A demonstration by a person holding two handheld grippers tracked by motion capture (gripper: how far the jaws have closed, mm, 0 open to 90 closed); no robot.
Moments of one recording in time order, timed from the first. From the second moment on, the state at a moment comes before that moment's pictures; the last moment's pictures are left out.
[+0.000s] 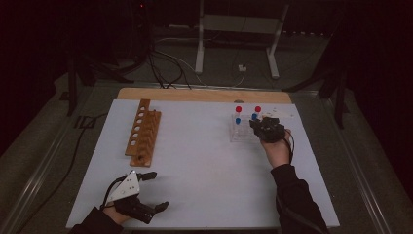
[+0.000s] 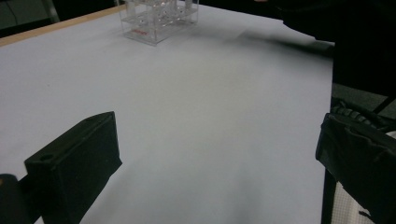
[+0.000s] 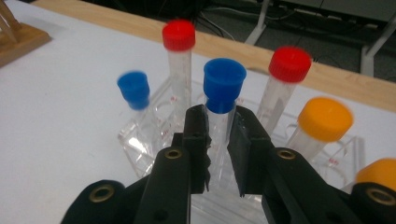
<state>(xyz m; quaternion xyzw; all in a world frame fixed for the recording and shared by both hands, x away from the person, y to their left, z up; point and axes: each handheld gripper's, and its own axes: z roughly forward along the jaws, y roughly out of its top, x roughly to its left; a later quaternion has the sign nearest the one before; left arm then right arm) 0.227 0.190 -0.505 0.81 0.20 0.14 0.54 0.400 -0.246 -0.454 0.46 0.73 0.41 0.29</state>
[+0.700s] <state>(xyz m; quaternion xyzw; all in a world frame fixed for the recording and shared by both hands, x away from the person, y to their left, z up) 0.228 0.186 -0.504 0.82 0.20 0.11 0.53 0.384 -0.247 -0.419 0.44 0.73 0.43 0.31</state>
